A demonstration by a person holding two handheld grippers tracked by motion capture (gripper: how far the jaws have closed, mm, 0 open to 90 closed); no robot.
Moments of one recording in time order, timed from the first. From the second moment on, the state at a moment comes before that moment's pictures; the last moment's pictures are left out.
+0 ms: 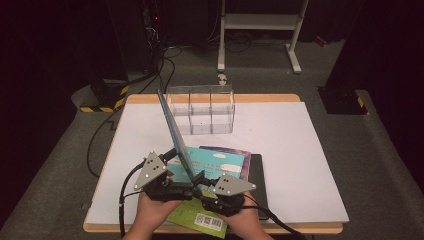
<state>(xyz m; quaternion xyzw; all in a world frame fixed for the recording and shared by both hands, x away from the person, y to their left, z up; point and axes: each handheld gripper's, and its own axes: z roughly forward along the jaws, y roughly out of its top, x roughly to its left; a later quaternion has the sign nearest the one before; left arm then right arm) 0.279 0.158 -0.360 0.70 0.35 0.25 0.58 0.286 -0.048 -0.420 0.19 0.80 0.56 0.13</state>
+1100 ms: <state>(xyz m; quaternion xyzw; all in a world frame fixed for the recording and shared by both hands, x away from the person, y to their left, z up) 0.262 0.201 -0.365 0.71 0.35 0.29 0.53 0.325 -0.177 -0.452 0.35 0.75 0.53 0.18</state>
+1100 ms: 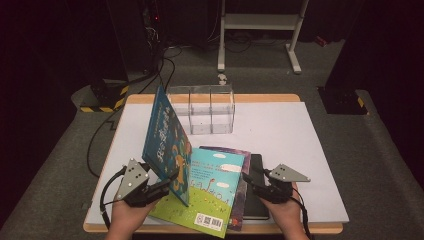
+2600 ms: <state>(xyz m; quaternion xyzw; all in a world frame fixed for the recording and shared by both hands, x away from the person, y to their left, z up) 0.304 0.244 -0.344 0.65 0.39 0.33 0.56 0.325 -0.184 -0.454 0.37 0.74 0.54 0.16</state>
